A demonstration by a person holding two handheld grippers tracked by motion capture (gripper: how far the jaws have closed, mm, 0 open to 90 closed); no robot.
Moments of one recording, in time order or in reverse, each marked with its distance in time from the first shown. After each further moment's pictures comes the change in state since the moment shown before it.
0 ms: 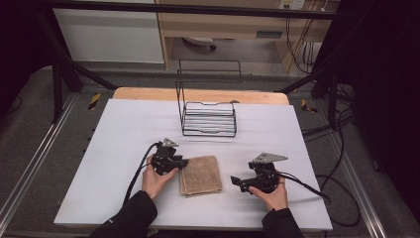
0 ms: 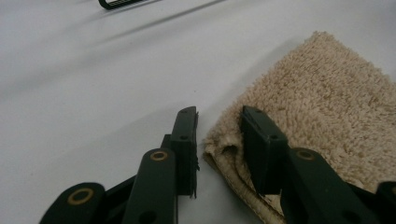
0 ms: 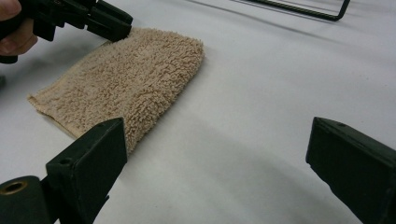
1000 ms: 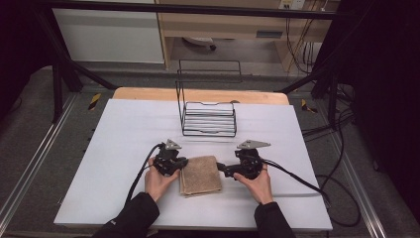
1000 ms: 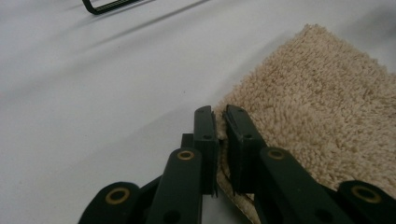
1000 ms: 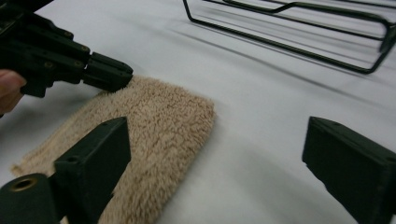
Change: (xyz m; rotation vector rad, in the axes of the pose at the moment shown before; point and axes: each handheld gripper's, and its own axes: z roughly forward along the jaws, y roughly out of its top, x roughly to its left) left arm -0.009 -0.002 0.002 -0.005 0.022 0.070; right arm 0.011 0.043 0.046 -0.008 -0.011 0.035
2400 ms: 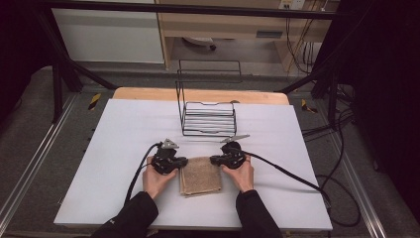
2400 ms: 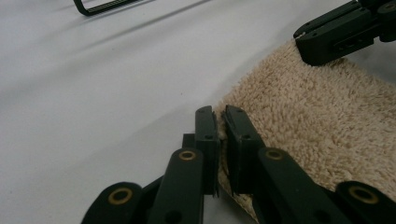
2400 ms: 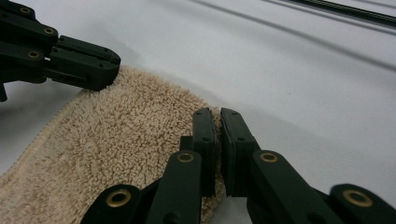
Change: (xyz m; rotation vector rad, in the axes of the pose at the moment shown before) left arm 0.010 -0.002 0.000 -0.020 -0.077 -0.024; right arm 0.003 0.011 0.050 0.153 0.039 0.042
